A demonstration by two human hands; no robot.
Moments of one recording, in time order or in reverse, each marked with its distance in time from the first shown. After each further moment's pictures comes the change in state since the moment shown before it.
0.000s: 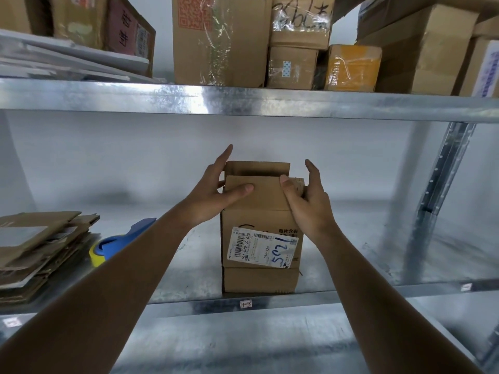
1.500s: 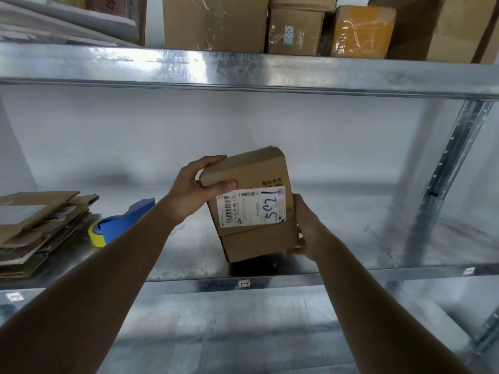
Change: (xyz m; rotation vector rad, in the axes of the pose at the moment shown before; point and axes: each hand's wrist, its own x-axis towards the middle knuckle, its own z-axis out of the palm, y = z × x) left_hand -0.013 -0.046 -0.005 -0.181 0.158 0.054; right_hand -0.027 0.050 0.010 0.245 -0.248 0.747
